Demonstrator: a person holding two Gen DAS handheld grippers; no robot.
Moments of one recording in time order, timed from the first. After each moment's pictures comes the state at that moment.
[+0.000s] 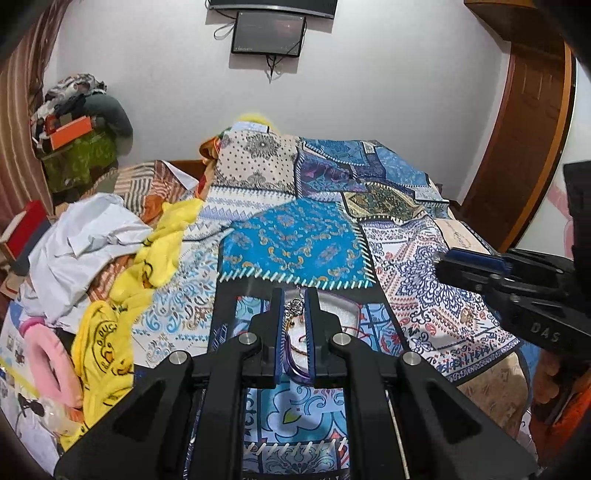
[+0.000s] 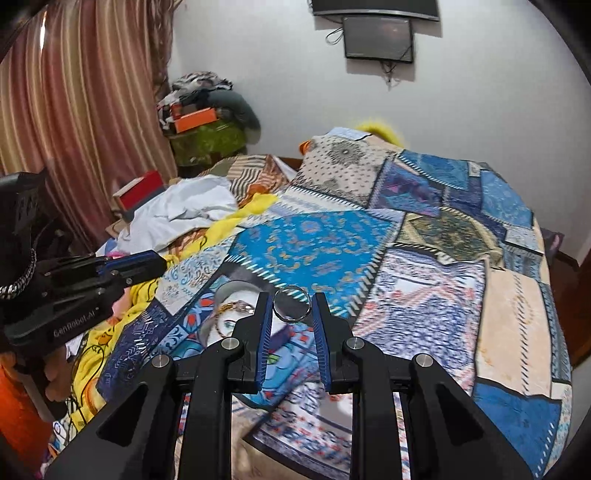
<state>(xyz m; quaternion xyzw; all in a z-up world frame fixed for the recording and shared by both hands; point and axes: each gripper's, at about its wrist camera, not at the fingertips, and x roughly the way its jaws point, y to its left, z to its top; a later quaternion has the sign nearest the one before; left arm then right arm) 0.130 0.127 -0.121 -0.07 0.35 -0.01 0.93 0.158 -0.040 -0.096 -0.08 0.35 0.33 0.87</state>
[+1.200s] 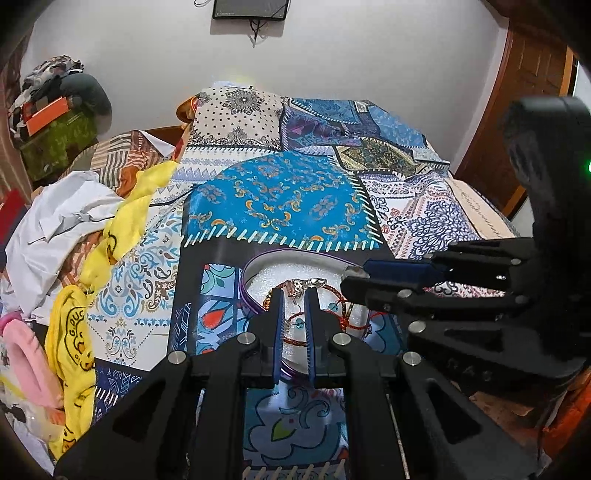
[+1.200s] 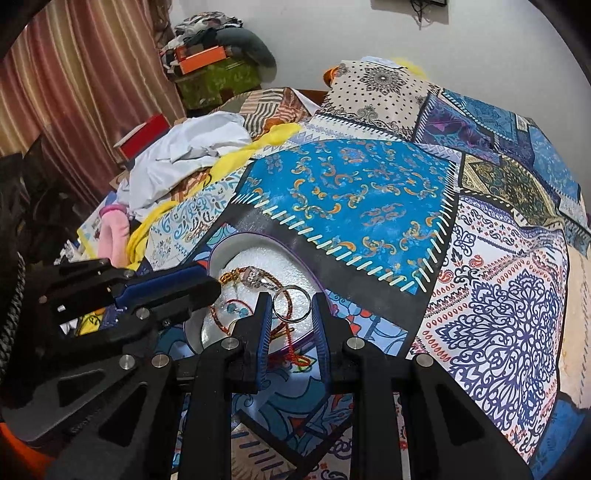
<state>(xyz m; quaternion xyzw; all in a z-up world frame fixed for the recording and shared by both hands) 0.166 0.116 -0.178 -0.07 0.40 -0.03 0.91 0.190 0.014 -0.163 -0.11 0.45 0.35 0.81</state>
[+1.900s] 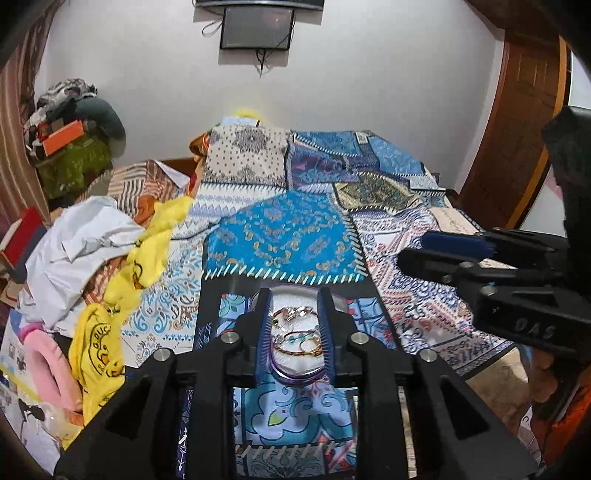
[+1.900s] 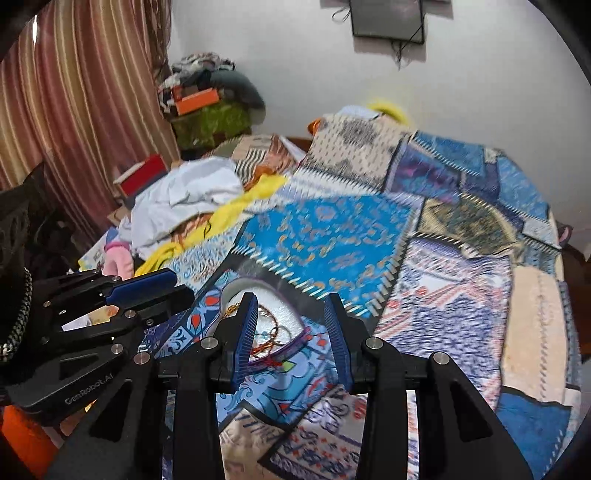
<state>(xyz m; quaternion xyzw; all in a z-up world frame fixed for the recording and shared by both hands) 0.137 0.104 -0.119 -0.05 0.35 -0.01 0.93 0.169 -0.032 -0.093 -0.08 0.37 0.33 0.86</state>
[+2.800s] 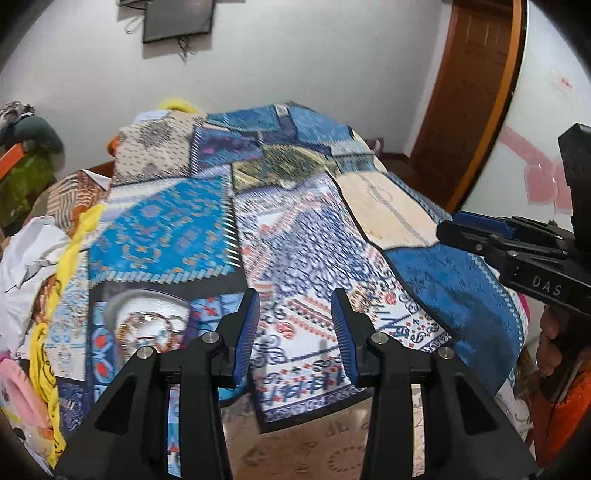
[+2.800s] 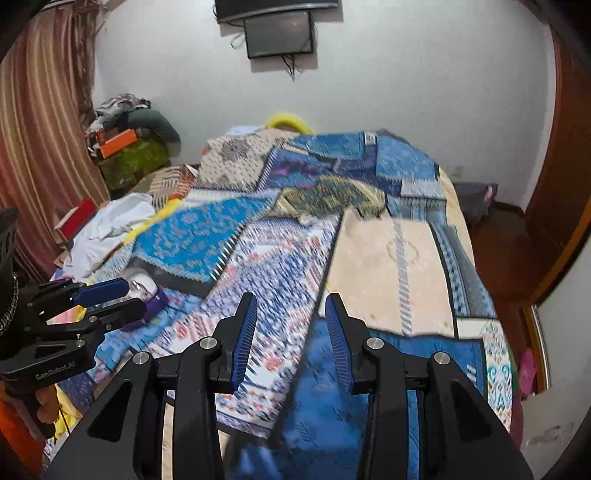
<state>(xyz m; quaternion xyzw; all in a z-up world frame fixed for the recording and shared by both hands) 0.166 -0.029 -0.133 -0.01 0.40 -0.12 0.91 0.166 -0.196 -0.098 -0.03 0.38 0.20 0.90</state>
